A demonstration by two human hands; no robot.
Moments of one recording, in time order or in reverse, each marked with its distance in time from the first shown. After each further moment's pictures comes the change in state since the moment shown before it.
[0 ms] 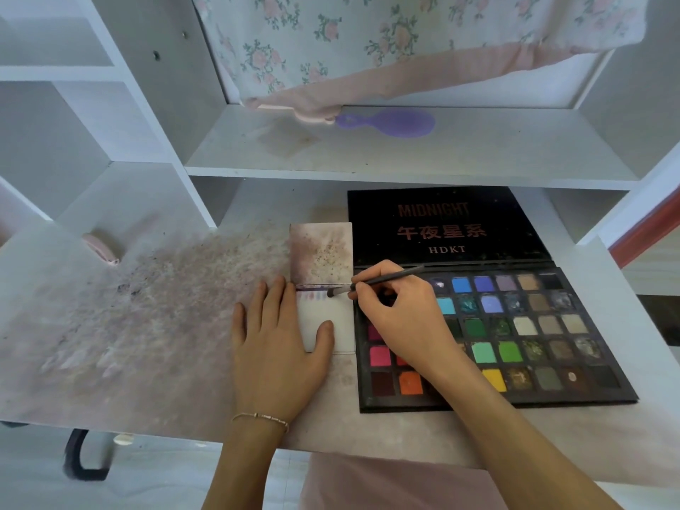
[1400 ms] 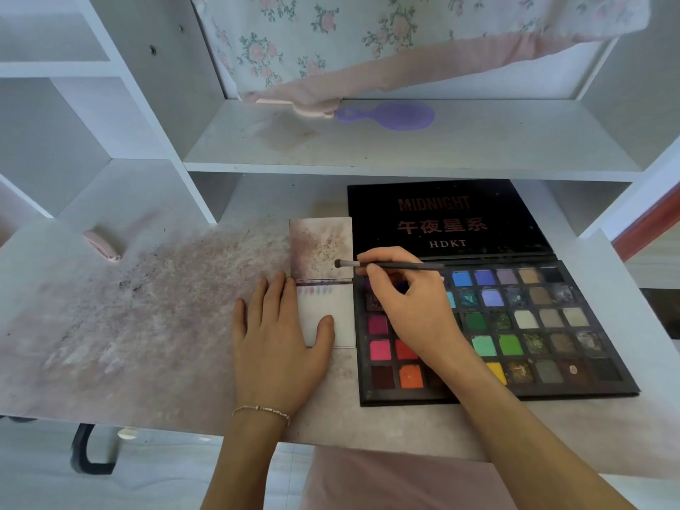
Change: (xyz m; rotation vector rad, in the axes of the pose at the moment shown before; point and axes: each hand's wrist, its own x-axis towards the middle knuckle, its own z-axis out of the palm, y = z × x) left_hand 0.000 0.001 -0.002 0.027 -0.014 0.004; right_hand 0.001 -0.002 -0.004 0.115 0.081 -0.057
